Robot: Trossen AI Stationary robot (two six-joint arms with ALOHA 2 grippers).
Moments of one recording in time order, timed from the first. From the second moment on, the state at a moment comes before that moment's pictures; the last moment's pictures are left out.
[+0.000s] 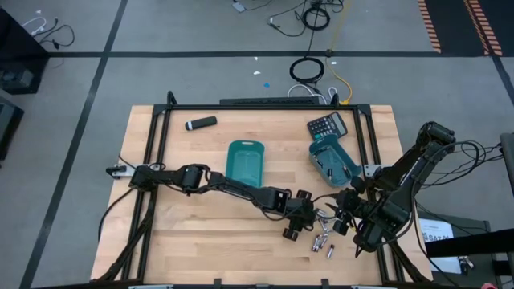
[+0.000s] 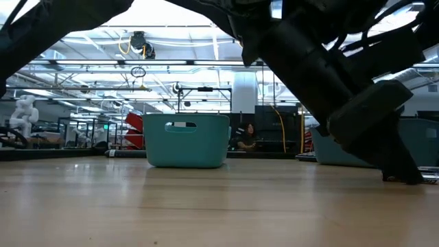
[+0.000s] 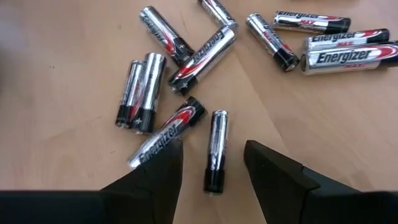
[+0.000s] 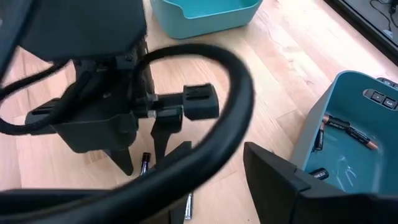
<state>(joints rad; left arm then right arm) -0.21 2.59 2.14 -0.41 0.03 0.25 0.92 1.29 0.95 -1.13 0.81 1.34</state>
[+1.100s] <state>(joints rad) -0.19 2.57 2.23 -0.71 0.04 0.27 0.92 1.25 0.95 -1.16 0.79 1.35</state>
